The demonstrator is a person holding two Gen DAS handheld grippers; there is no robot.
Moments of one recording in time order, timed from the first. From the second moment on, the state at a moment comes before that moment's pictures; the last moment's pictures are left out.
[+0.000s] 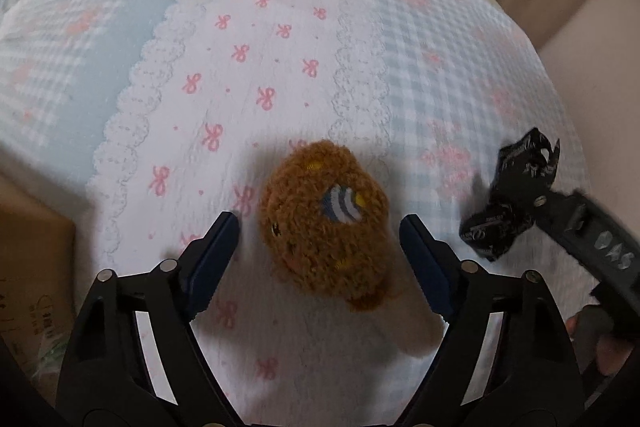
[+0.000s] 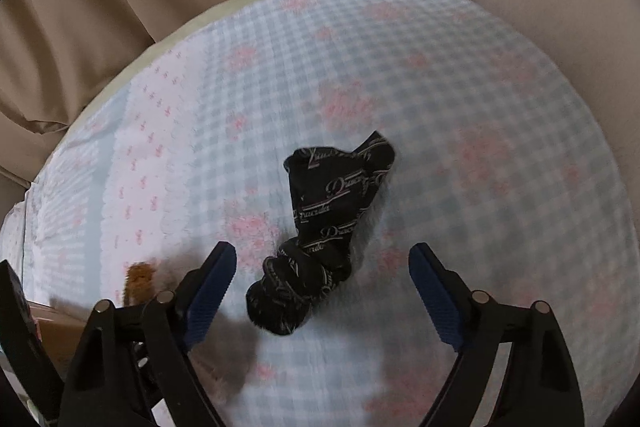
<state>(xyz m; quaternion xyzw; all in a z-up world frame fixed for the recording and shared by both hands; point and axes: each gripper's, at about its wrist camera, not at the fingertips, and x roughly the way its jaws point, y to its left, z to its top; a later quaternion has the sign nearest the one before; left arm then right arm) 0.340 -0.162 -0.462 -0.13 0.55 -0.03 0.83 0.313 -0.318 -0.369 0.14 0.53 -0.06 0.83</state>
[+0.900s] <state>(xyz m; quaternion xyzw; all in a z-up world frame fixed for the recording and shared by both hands) 0.327 -0.150 -0.401 -0.14 0.51 -0.04 0.85 0.309 -0.299 -0.347 0.09 0.52 -0.07 0.85</state>
